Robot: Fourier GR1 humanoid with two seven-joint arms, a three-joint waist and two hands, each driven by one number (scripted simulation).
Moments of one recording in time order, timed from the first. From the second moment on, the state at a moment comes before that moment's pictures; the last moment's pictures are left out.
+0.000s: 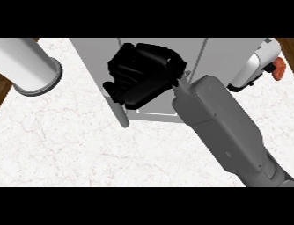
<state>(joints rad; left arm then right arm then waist) 0.75 0.68 0.46 -1.79 0.99 -0.63 -0.42 -0.96 -0.06 0.31 -1.18 -0.80 0.36 0.41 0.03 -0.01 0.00</state>
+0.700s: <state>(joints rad) 0.69 0.66 0.45 -1.79 0.96 -0.63 -0.39 -1.02 -0.02 0.30 -1.12 -0.67 0.31 0.31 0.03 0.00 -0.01</state>
